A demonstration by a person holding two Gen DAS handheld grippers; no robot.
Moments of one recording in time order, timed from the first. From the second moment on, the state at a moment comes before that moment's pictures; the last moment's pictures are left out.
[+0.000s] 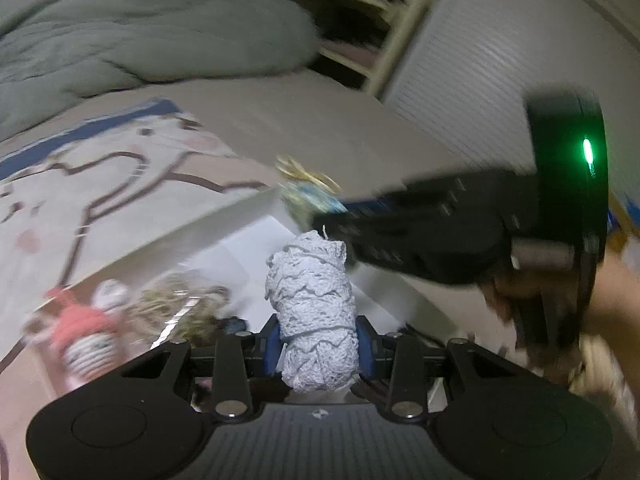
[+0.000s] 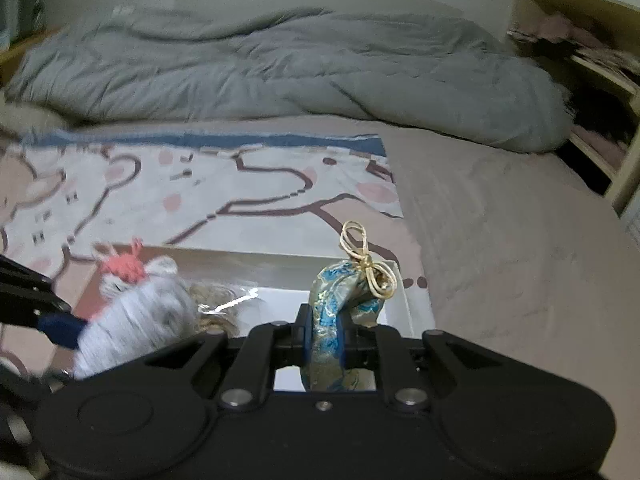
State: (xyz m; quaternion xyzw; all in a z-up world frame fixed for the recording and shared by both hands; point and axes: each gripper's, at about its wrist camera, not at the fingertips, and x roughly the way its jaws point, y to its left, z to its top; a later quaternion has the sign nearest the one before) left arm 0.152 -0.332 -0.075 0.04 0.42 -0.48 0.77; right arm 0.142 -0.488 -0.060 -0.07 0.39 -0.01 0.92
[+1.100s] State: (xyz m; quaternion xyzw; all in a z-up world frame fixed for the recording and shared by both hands) left arm 0.159 -0.353 -0.102 0.07 0.45 -0.50 0.73; right arm 0.147 -0.497 -0.071 0.02 0.41 -0.02 0.91
